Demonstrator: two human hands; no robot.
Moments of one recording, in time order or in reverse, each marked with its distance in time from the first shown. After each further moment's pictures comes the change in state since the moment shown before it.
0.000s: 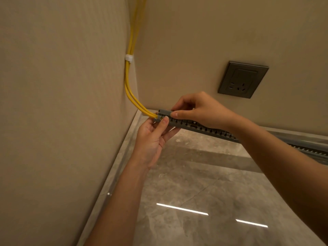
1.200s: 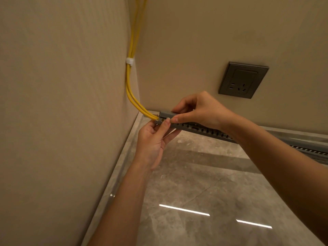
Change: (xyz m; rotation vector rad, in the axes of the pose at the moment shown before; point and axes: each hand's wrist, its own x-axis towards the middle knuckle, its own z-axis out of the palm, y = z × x) left_hand -0.005 0.002 0.004 0.047 0.070 0.008; right_hand -0.002 -0.006 0.000 0.134 0.034 0.083
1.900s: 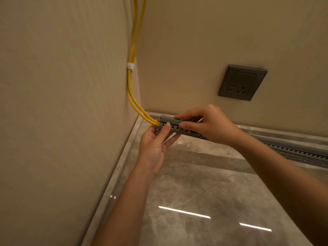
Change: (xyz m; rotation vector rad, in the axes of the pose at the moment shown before) left_hand -0.003 -0.010 -0.004 -0.068 0.034 -0.038; right_hand -0.024 0.014 0.009 -0.289 0.120 -0.044
